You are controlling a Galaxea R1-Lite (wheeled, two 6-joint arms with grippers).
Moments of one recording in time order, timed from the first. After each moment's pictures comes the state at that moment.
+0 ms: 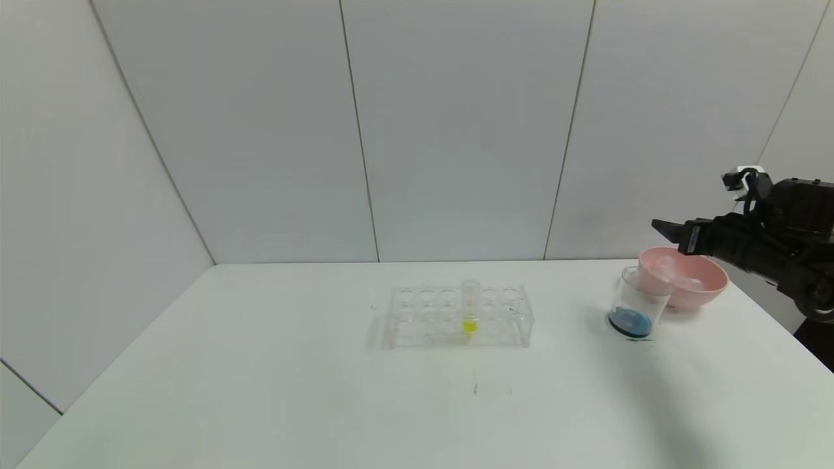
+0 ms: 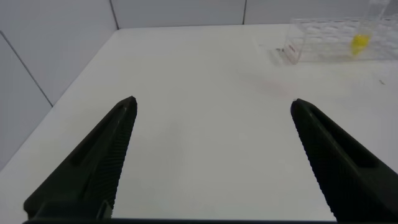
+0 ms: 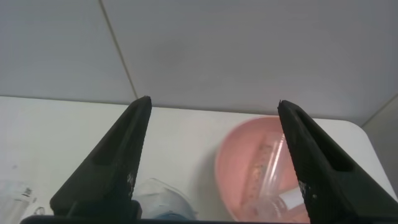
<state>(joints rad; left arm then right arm) 0.00 0.00 0.00 0.00 0.00 0.00 -0.12 2.00 -1.10 -0.75 0.20 0.00</state>
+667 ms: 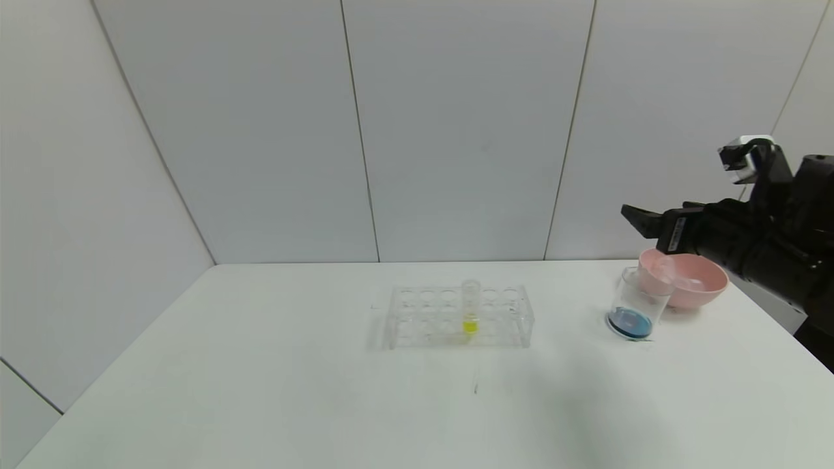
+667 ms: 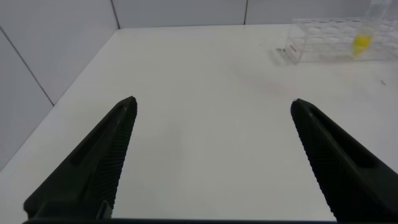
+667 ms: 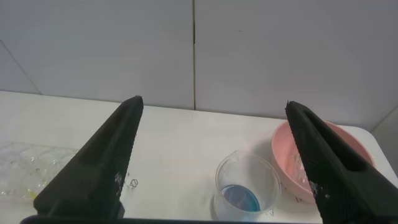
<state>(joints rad) 0.00 0.00 0.00 0.00 0.00 0.00 0.15 1.66 -0.83 -0.76 -0.04 0.02</state>
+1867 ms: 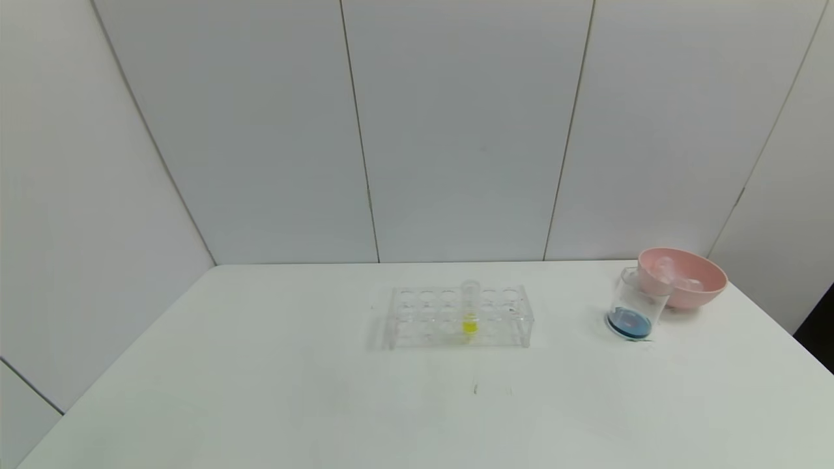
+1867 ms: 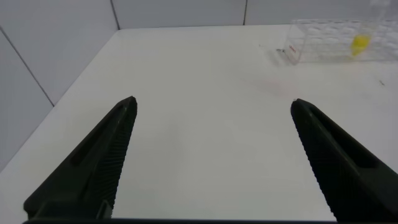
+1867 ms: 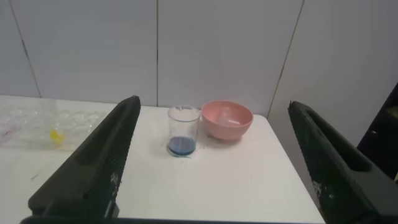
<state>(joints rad) 0.00 0.00 0.00 0.00 0.00 0.00 0.01 0.47 -0.26 -0.44 -0.04 -0.08</state>
